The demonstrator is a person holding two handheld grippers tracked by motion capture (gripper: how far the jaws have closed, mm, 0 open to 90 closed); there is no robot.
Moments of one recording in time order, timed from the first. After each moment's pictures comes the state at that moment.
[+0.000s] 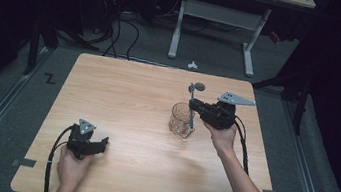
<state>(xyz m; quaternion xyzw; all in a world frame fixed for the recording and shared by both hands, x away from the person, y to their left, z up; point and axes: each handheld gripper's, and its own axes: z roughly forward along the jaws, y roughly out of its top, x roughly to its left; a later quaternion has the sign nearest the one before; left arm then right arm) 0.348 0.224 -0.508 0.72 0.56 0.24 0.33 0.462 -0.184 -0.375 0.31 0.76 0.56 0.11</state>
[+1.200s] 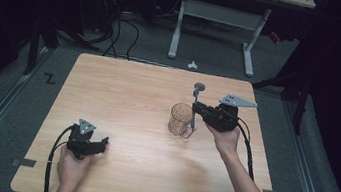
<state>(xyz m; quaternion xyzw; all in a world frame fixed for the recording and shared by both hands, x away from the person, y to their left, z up) 0.348 0.224 -0.508 0.72 0.56 0.24 0.33 0.458 -0.192 -0.378 0.32 0.77 0.54 0.12</state>
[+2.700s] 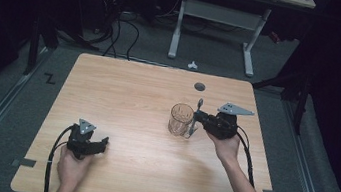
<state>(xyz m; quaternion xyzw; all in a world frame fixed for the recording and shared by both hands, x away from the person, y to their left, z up) 0.348 0.224 -0.508 0.72 0.56 0.24 0.33 0.451 -0.200 -0.404 0.34 0.78 0.50 0.13</state>
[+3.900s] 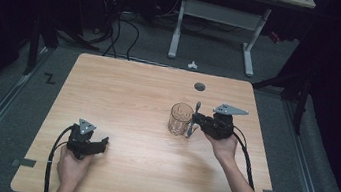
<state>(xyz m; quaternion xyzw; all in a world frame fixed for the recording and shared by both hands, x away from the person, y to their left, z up) 0.348 0.224 -0.508 0.72 0.56 0.24 0.33 0.457 -0.195 -0.416 0.35 0.80 0.47 0.13</state>
